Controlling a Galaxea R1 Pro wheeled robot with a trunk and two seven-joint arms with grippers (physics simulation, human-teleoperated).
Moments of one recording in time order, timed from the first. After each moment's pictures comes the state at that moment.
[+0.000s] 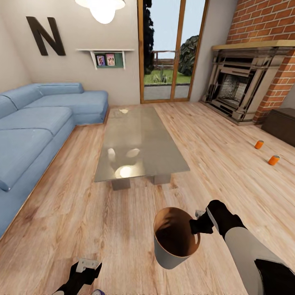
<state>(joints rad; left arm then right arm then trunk) -0.40 0.14 -0.27 -0.30 0.22 -0.33 -0.12 -0.86 -0.06 -0.16 -0.47 0.32 1.04 0.48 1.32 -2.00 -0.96</state>
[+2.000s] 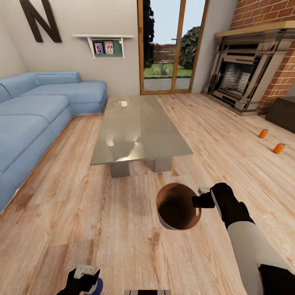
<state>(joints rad) -0.40 0.14 -0.27 -0.24 0.22 -0.33 -0.12 -0.85 -0.05 -0.15 -0.82 0.32 1.04 0.48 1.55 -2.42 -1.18</state>
